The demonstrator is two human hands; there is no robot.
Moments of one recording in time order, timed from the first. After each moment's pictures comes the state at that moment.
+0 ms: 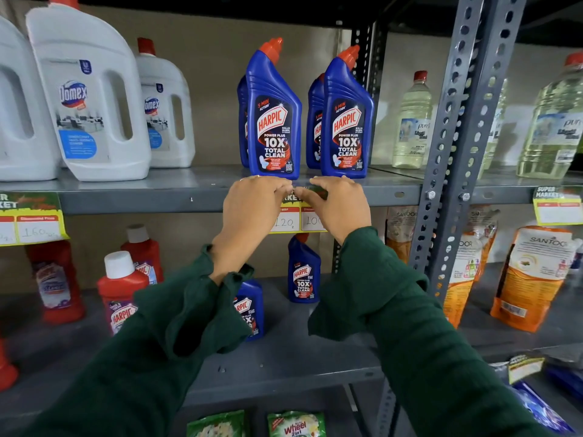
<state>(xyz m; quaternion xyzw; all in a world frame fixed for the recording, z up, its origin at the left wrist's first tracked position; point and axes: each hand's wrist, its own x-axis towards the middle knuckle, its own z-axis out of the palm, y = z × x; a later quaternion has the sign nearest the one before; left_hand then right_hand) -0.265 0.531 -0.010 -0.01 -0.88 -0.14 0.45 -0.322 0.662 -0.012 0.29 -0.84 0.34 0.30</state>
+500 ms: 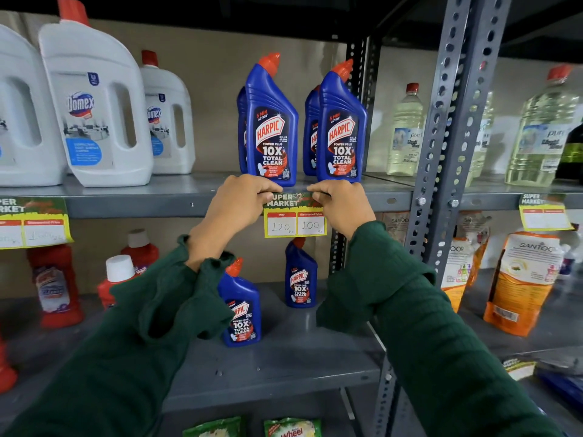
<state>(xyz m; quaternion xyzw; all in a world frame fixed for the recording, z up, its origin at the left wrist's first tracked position) -0.263 0.510 0.009 0.02 -0.92 -0.20 0.34 -0.324 0.678 0.005 0.31 -0.85 0.36 0.23</state>
